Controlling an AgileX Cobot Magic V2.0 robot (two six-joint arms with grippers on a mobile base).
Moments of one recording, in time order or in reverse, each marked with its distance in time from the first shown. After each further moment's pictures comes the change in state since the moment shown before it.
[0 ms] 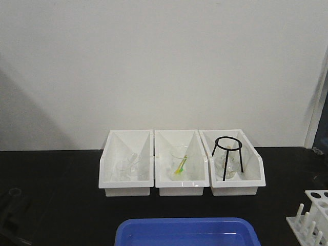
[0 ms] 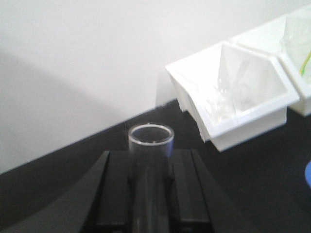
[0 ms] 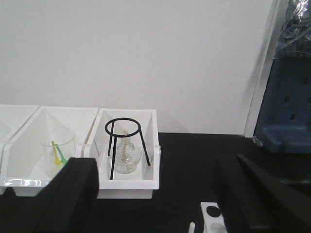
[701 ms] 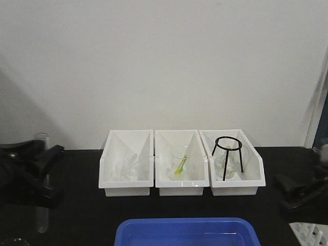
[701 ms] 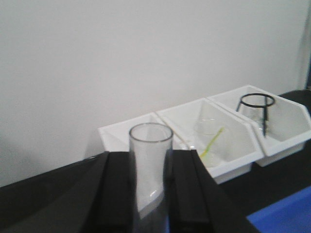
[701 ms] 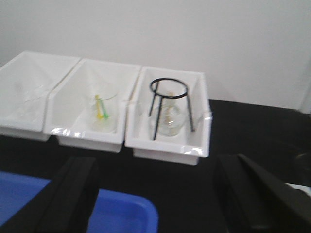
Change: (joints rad) left arm -0.210 -0.124 -0.367 0.001 0.495 -0.226; right arm 0.192 0.168 0.000 -0.002 0.007 -0.023
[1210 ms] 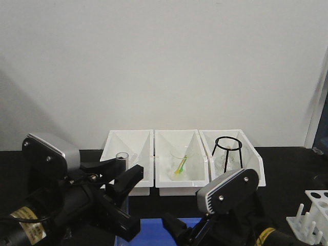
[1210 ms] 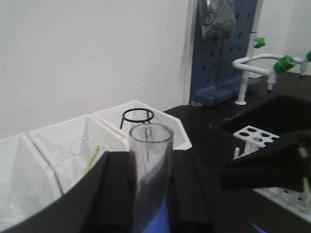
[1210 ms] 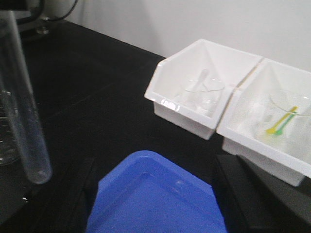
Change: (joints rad) left arm -0.292 0.178 0.000 0.104 -0.247 -0.210; right arm 0.455 0.278 0.000 0.000 -0.298 0.020
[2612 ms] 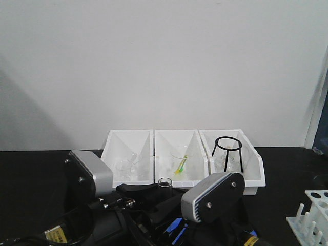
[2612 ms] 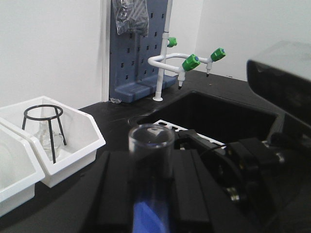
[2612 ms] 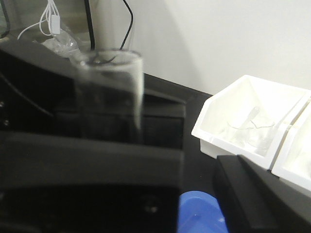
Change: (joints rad) left arm -0.069 0.070 -0.001 0.413 -0.103 -0.471; right arm 0.103 0.013 -0.001 -0.007 -0.143 0.081
